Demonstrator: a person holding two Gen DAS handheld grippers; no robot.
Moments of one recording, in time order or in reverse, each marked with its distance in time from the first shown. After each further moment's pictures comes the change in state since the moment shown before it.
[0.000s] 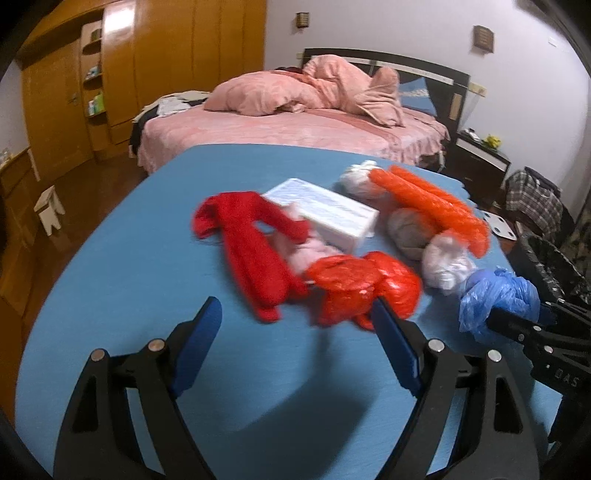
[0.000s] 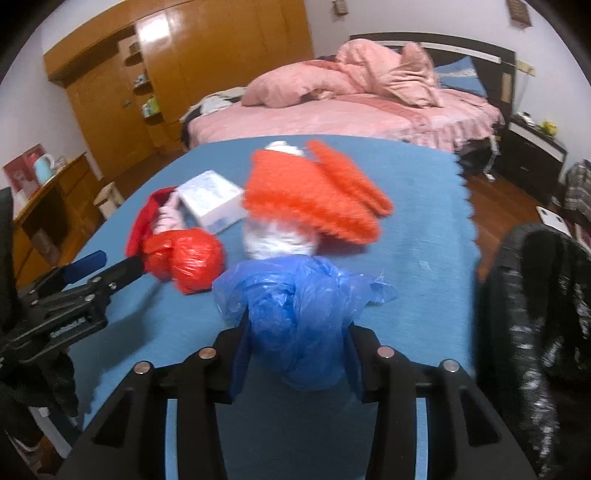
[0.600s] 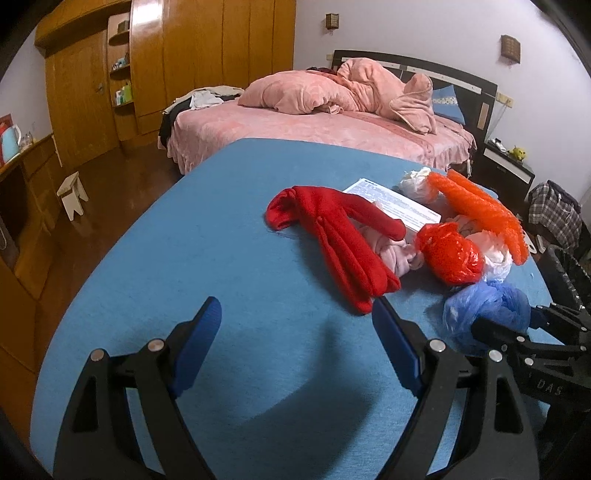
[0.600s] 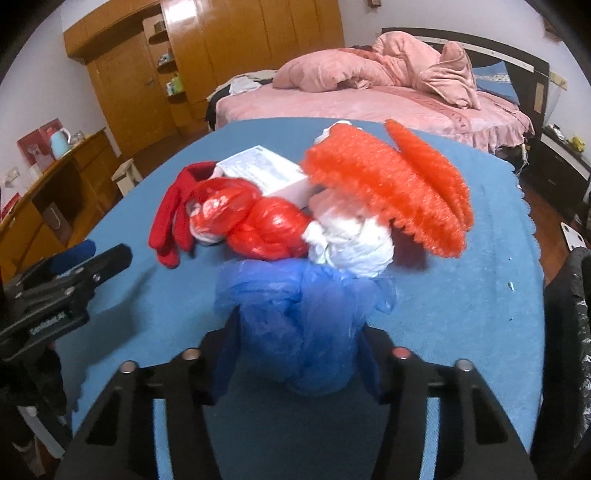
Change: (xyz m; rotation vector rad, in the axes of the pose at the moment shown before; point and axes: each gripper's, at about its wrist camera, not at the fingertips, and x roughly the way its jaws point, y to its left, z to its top) left arm -0.009 0.059 -0.007 -0.065 -0.003 0.096; right arm 0.042 0.055 0.004 -0.097 0.052 0.081
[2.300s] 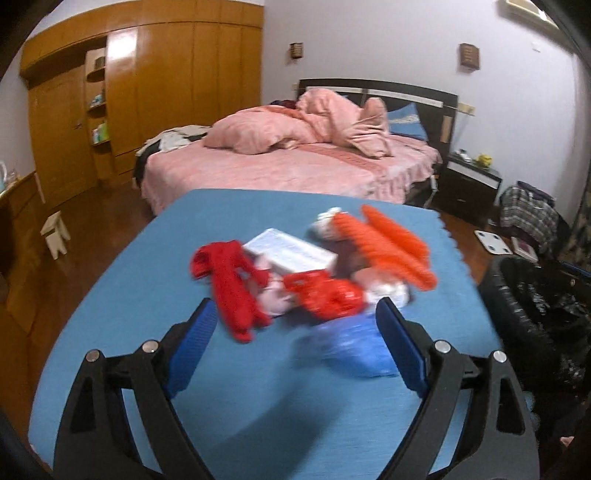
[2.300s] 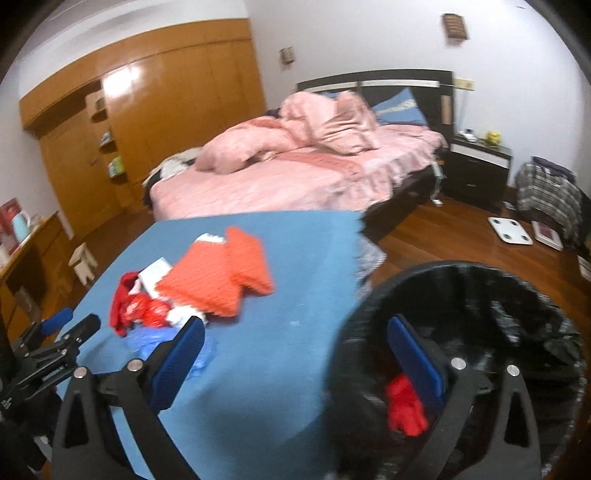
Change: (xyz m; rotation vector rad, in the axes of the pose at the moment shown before) left arm -0.054 -0.079 0.021 0.076 -0.121 -0.067; right arm -0.135 -0.114 0.009 0.184 -0.244 -0.178
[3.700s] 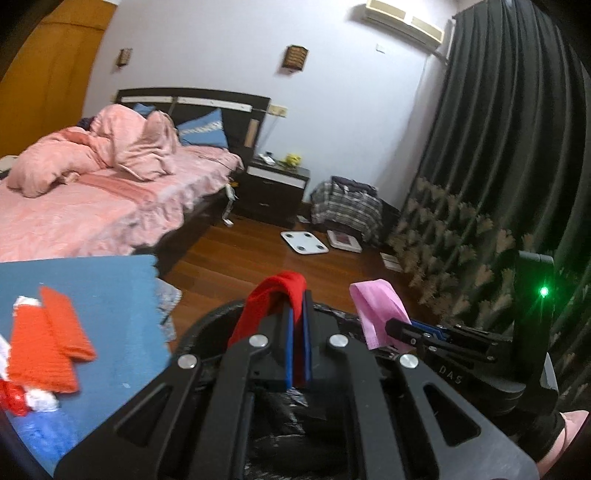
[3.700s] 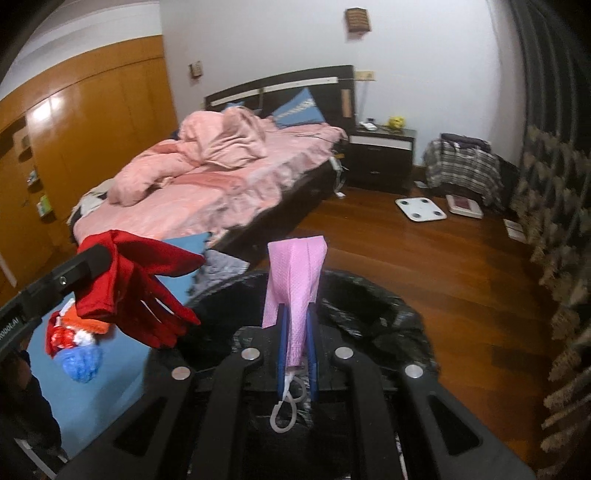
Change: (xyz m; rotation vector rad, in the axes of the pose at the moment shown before) left arm -0.025 -0.298 0.054 0.172 -0.014 -0.764; right arm -0.102 -0.196 -0.001 0.201 -0.027 -0.304
